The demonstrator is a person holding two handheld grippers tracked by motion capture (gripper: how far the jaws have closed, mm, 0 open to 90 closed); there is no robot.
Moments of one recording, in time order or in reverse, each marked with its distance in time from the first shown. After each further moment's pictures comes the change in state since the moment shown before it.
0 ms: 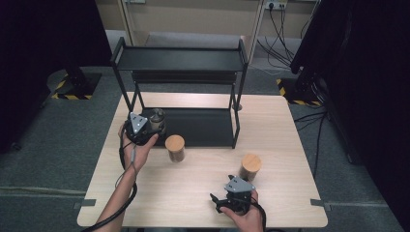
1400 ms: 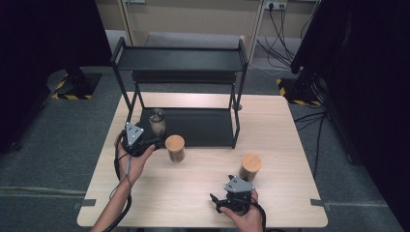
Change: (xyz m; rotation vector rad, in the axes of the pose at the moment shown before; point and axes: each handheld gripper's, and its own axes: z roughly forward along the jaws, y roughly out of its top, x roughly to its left) left arm -0.006 -0.015 -0.033 -0.018 -0.048 -0.010; right arm 0.000 0.000 0.000 0.002 0.000 0.001
